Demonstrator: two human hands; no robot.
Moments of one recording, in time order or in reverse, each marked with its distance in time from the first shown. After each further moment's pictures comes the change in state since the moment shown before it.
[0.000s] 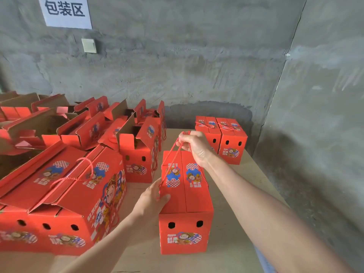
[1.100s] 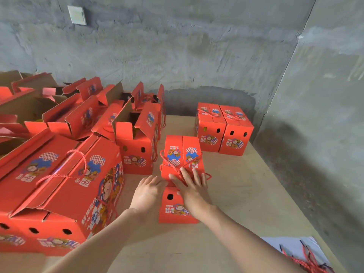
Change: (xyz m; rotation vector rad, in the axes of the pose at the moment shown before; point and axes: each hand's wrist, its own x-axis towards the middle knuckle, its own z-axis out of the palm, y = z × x) left_hand 0.036 -0.035 -0.001 0.590 0.222 0.538; right_hand -0.014 0.176 0.010 -1.479 -0.227 -0.148
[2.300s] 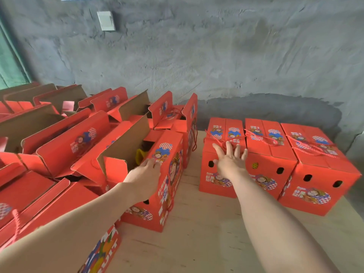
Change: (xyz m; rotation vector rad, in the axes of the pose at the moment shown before) left_hand 0.204 -0.173 0.077 0.455 -0.578 -0.388; right_hand 0.357 0.145 0.012 0.029 -0.016 0.178
